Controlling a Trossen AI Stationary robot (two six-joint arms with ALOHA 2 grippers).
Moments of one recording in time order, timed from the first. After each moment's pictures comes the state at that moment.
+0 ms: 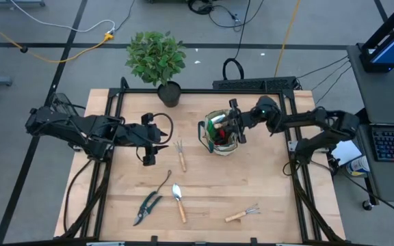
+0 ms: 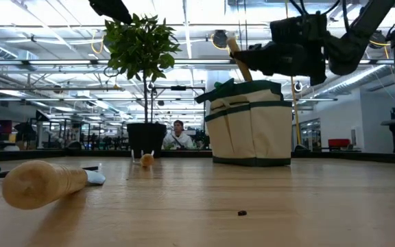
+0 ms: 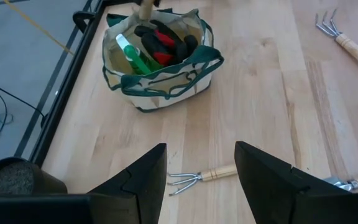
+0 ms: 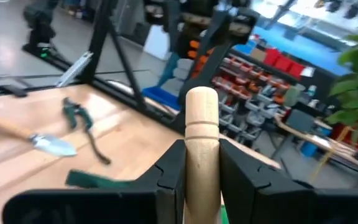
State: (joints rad) left arm -0.18 1.14 1.13 -0.72 -0.32 -0.05; right arm -0.51 1.46 0.51 1.02 -0.82 -0.39
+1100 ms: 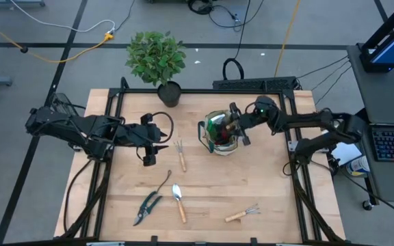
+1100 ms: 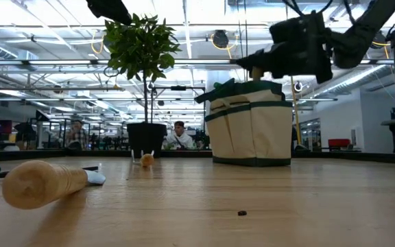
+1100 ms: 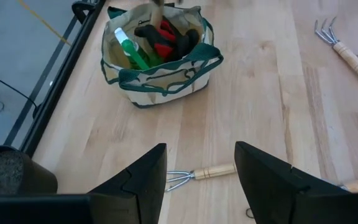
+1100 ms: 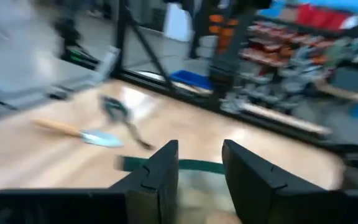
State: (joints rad) left arm -0.18 1.14 1.13 -0.73 -0.31 -0.11; right arm -0.50 1.36 0.51 0.75 -0.89 -0.28
